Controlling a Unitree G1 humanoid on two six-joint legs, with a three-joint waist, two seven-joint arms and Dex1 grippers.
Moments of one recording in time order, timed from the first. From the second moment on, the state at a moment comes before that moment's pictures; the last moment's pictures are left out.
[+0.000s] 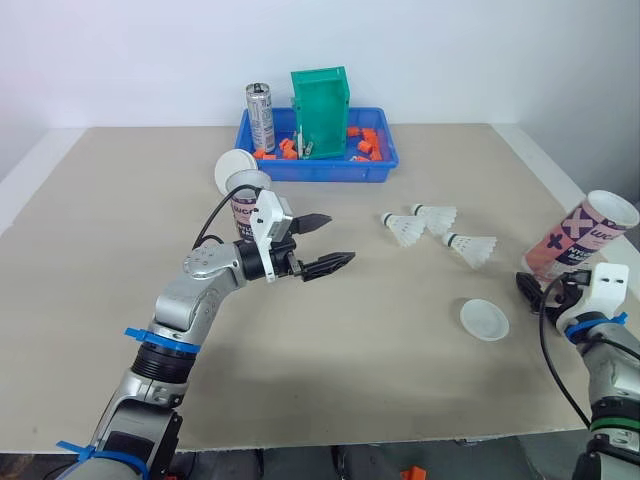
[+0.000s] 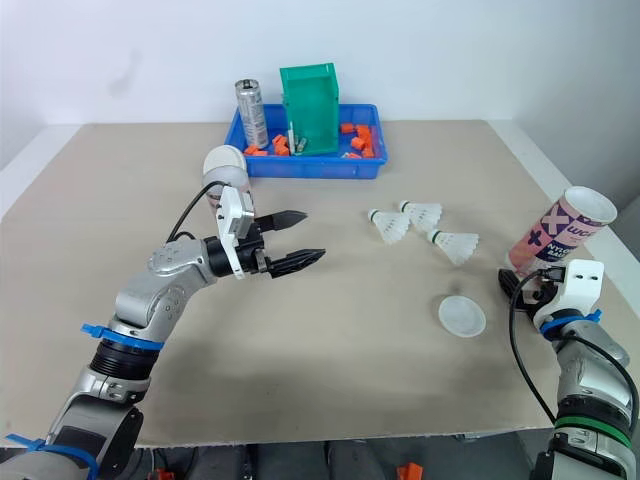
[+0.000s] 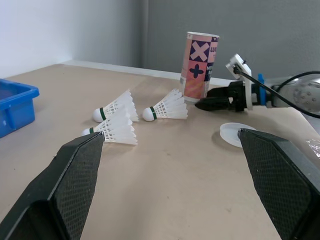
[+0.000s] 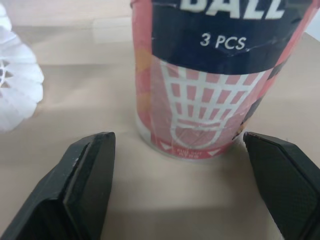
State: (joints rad) left arm -0.60 0.29 -0.13 0.02 -0.46 0.36 -0.90; right arm -0.33 -0.68 -0.48 0.64 0.31 0.12 0.53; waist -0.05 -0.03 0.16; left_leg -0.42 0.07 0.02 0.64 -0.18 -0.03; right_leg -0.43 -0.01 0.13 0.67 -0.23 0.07
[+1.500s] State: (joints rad) left arm -0.20 0.46 0.17 -0.08 -0.50 0.39 -0.68; right arm -0.17 -0.62 -0.08 -0.41 0.50 0.45 0.69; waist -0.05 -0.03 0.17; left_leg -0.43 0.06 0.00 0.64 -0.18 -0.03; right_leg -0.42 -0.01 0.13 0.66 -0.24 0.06
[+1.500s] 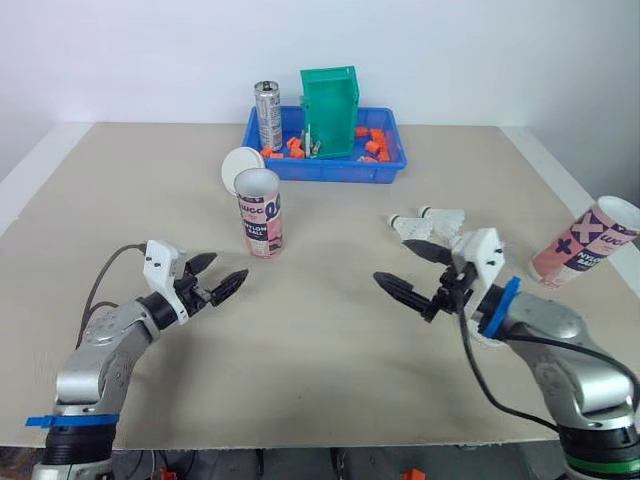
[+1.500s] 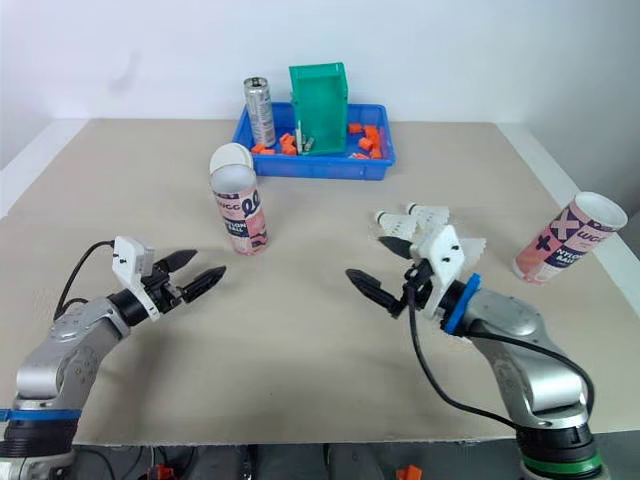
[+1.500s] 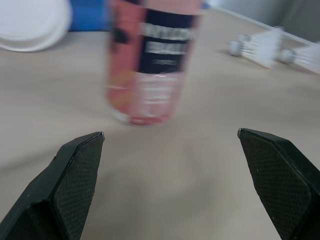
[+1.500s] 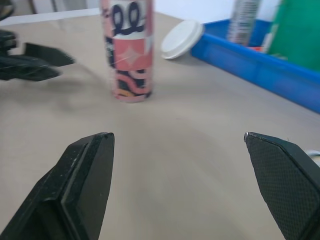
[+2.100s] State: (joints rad) left arm -0.59 0.44 0.07 0.68 -0.29 -0.10 -0.95; right arm -0.18 -0.55 0.00 -0.58 0.52 0.50 0.64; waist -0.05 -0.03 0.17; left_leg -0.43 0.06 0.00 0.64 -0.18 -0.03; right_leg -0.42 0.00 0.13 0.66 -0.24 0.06
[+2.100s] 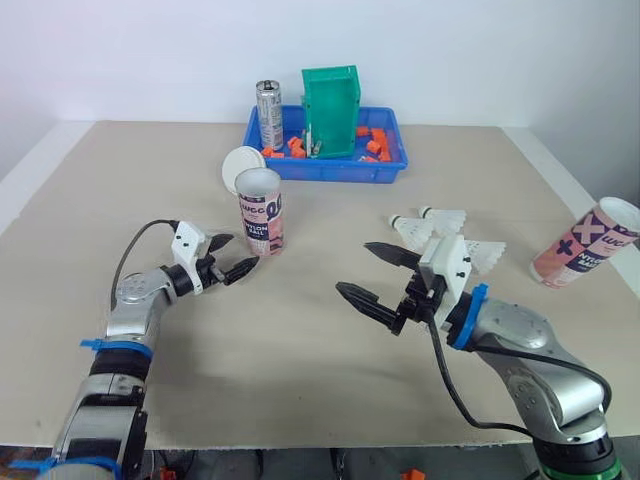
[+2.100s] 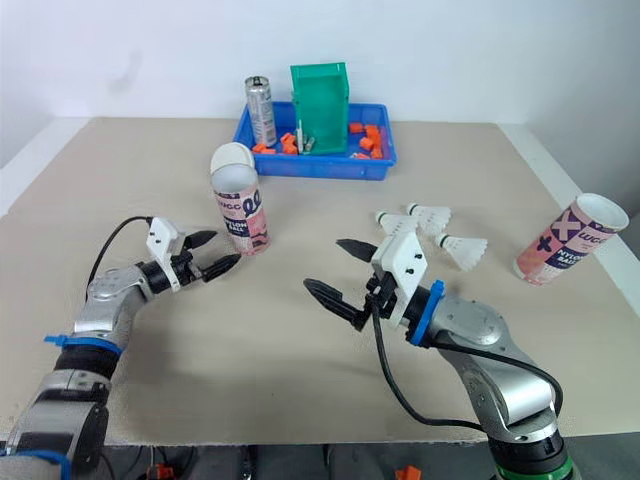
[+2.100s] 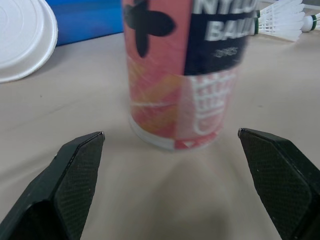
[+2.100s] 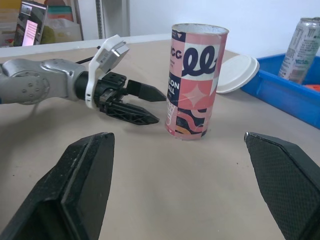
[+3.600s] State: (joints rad) left arm -0.97 0.32 0.09 1.16 -0.14 -0.23 -1.03; right arm -0.17 -0.60 -0.07 -0.60 0.46 0.55 0.54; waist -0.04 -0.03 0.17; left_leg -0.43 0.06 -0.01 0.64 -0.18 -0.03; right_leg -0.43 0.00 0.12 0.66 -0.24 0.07
